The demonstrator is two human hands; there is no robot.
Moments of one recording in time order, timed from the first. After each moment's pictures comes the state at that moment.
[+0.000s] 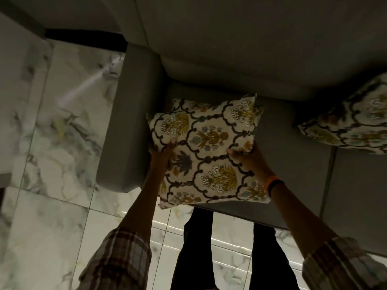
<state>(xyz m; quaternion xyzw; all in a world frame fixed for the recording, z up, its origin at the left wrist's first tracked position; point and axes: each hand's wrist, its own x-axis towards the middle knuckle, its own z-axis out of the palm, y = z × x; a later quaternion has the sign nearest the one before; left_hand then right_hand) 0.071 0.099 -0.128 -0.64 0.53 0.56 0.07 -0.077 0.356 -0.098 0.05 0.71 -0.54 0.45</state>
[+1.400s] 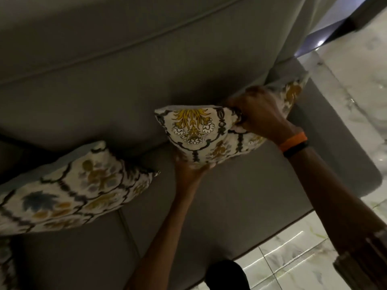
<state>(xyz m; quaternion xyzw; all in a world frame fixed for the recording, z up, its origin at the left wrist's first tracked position) -0.356 0.947 -0.122 -0.07 0.77 0.64 0.08 -0.458 1.158 0.021 -0.19 0.98 -0.09 0.07</state>
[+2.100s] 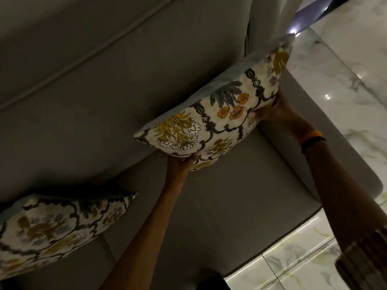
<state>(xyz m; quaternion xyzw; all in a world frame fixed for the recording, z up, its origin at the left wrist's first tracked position) -0.439 1.051 -0.159 -0.05 0.77 0.62 0.14 -0.498 1.370 -0.082 0.16 0.80 -0.56 0.15</state>
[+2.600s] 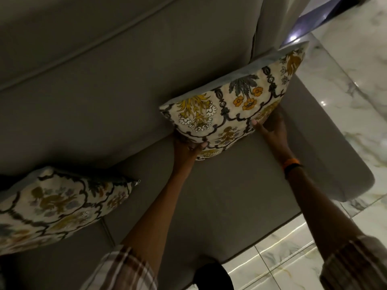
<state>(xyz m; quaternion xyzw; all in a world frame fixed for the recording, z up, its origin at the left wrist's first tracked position) -0.435 1.046 -0.152 -0.03 0.81 0.57 0.13 -0.412 1.314 -0.113 0.31 0.79 -0.52 0.06</state>
